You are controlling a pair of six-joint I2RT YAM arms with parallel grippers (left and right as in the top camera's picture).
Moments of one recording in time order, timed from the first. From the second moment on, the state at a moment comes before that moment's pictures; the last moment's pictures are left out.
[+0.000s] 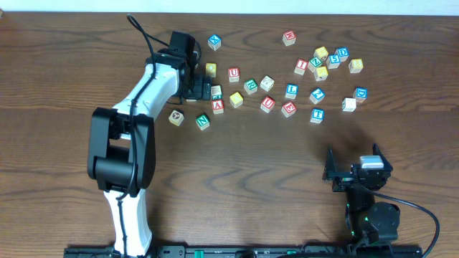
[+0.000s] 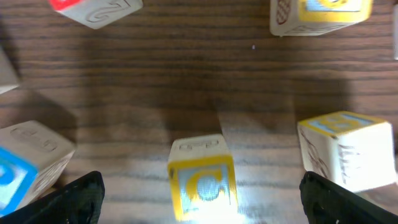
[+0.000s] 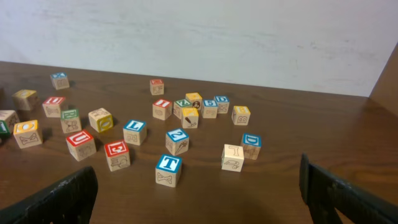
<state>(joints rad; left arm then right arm) -0.21 2.13 1.58 -0.72 0.02 -0.15 0.07 0.02 0.01 -0.07 0.06 -0.07</state>
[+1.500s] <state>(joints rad) -0.21 2.16 1.57 -0.68 0.02 -0.15 0.07 0.02 0.01 -0.07 0.06 -0.07</state>
